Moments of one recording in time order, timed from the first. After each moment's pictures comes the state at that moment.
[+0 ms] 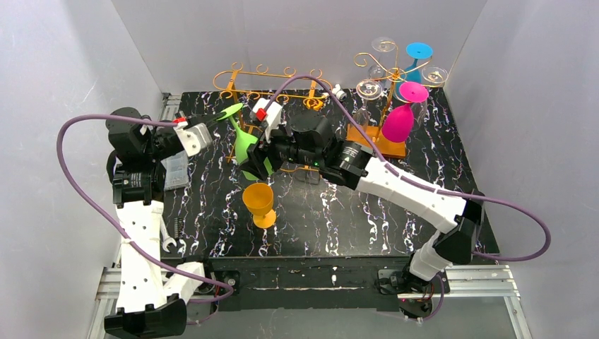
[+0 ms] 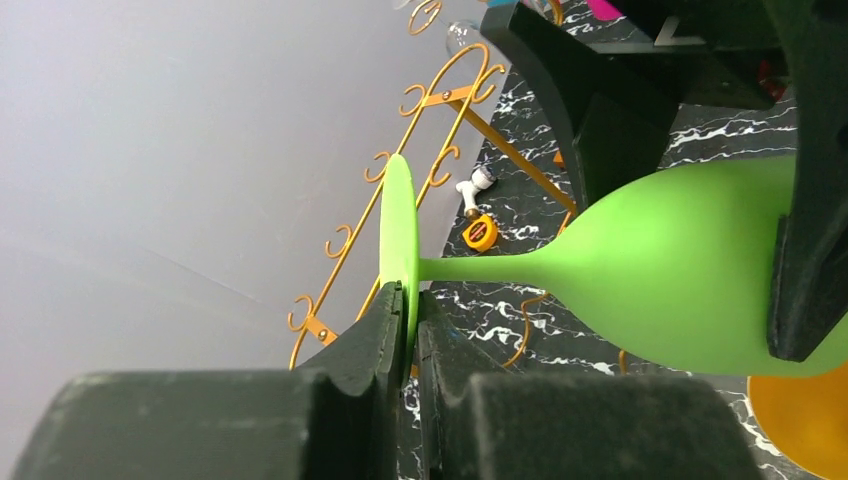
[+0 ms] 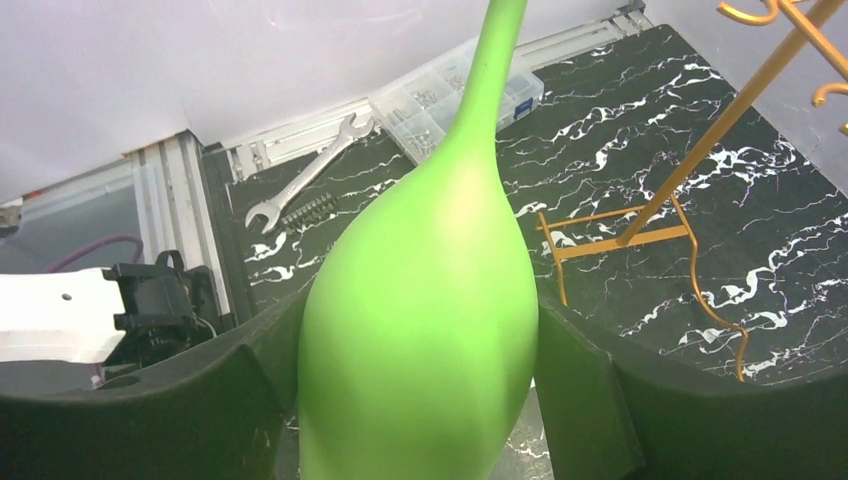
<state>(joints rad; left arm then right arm) 0.12 0.97 1.31 -0.38 1.12 0.82 1.09 1.58 1.64 -0.27 -0.14 0.02</state>
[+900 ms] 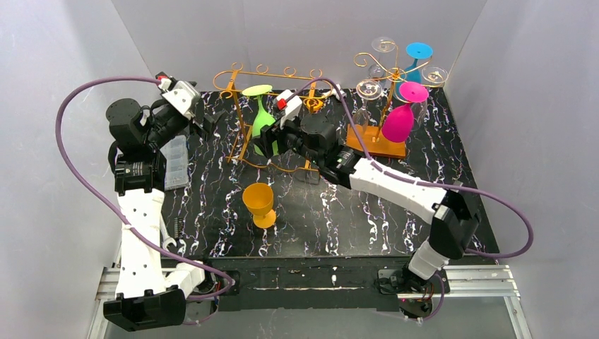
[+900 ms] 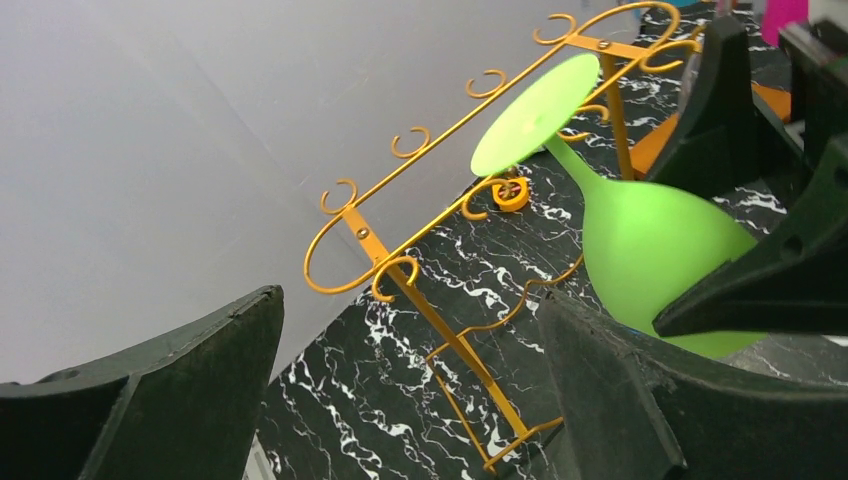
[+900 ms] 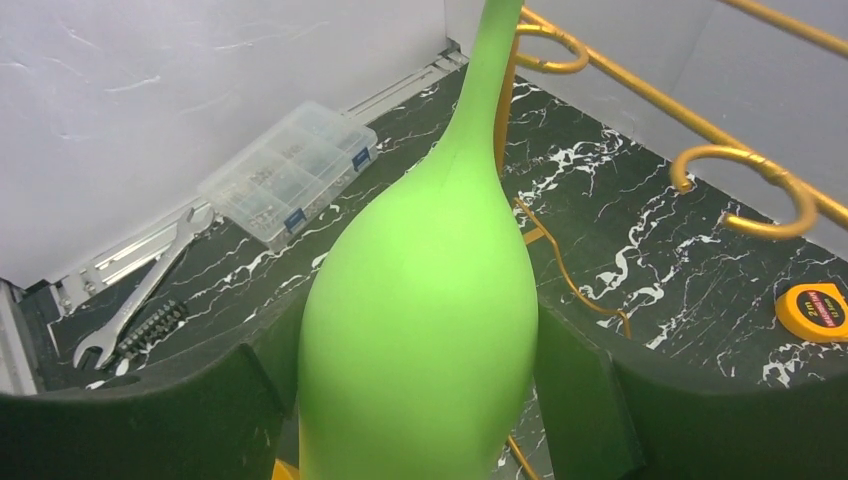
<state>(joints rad) 0.12 1.03 1.33 -0.28 0.81 0.45 0.97 1.60 1.38 0.16 0.05 0.08</state>
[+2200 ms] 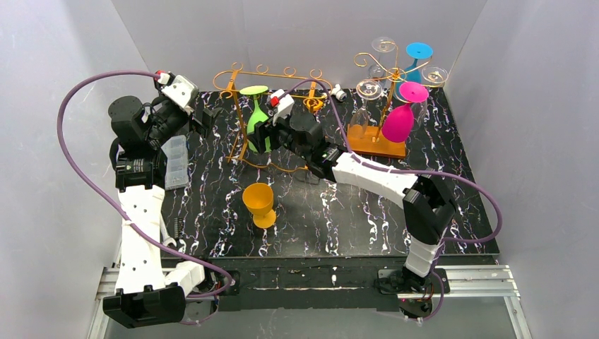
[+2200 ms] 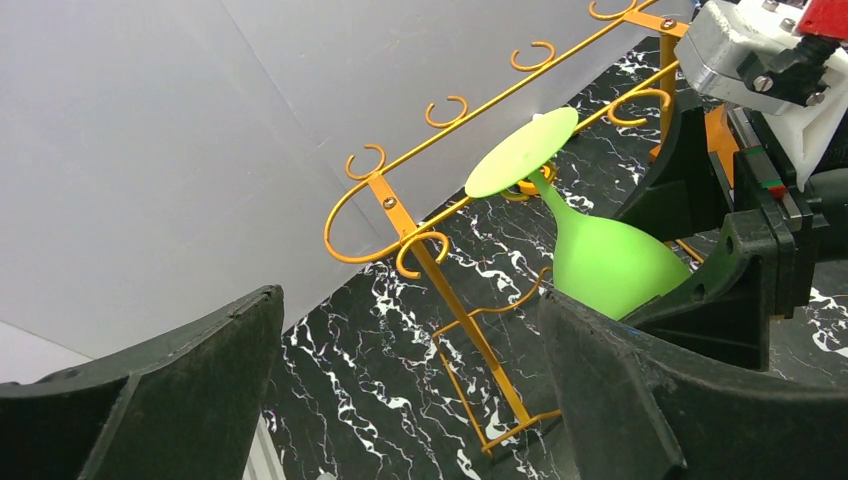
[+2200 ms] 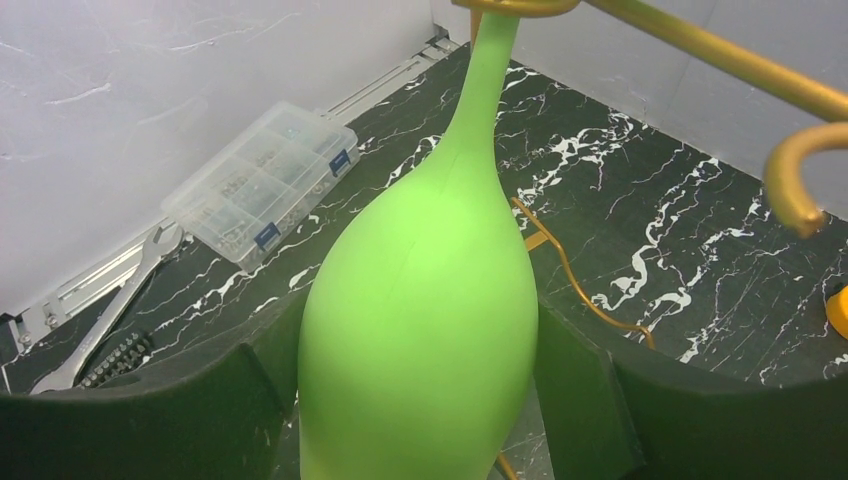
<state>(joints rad) 0.12 1.06 1.33 -0.29 0.69 0.40 0.93 1.79 1.43 0.29 0.03 0.13</state>
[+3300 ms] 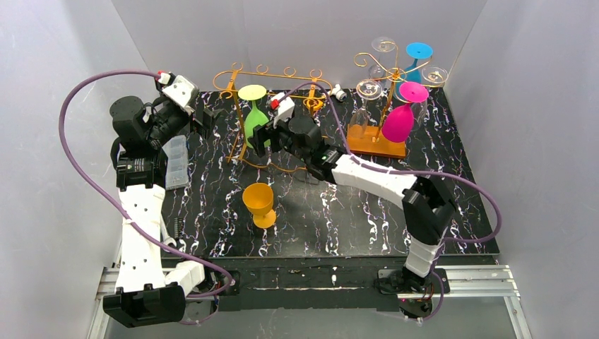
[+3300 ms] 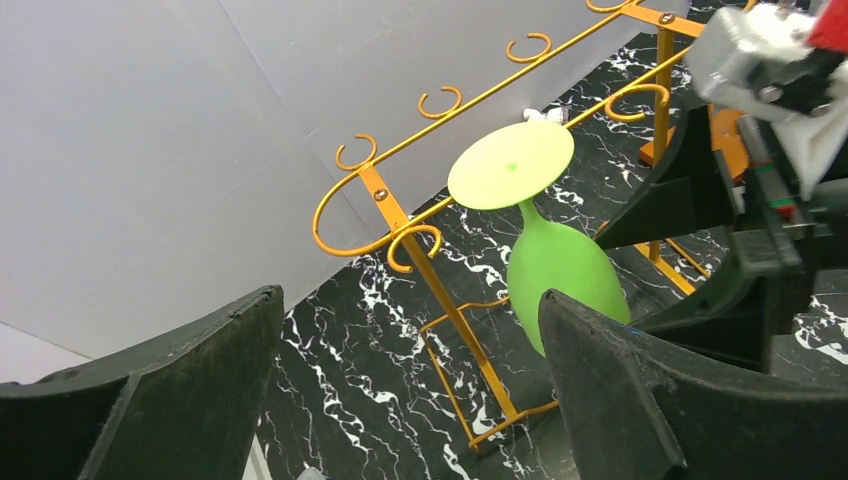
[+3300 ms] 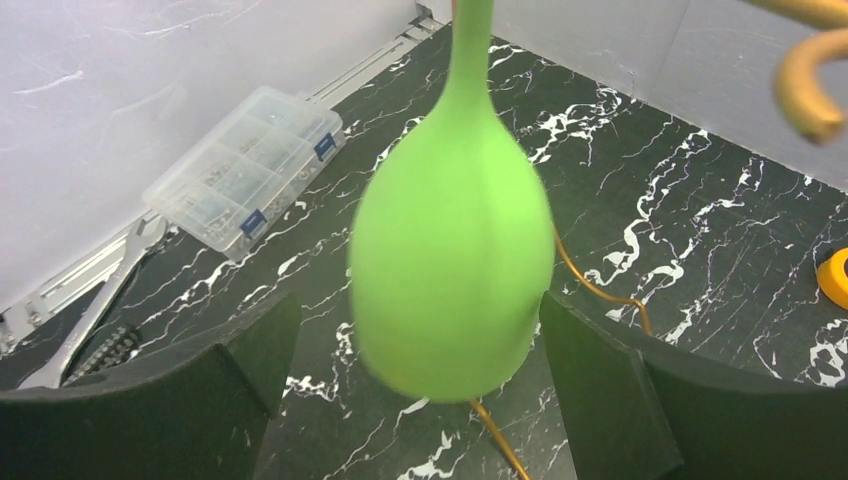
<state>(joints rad) 0.12 1.06 1.32 -0.30 0.69 0.39 0.94 1.80 1.41 0.28 0.08 0.14</state>
